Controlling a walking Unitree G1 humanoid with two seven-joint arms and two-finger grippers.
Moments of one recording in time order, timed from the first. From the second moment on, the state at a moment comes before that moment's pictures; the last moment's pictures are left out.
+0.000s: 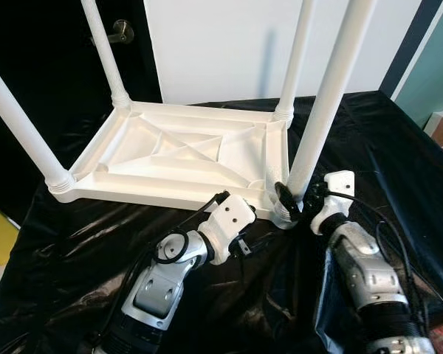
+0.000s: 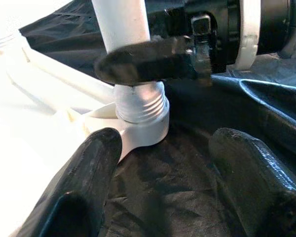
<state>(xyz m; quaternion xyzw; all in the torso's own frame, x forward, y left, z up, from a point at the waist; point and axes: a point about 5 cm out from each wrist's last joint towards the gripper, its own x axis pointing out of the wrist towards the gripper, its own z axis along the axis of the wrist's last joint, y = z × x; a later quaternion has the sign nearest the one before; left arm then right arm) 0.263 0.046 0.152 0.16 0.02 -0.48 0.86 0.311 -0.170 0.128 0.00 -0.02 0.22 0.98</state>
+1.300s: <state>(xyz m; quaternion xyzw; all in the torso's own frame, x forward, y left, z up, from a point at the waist) 0.266 0.043 0.152 0.16 0.02 -0.49 0.86 0.340 -0.168 0.120 -0.05 0.02 0.27 0.96</state>
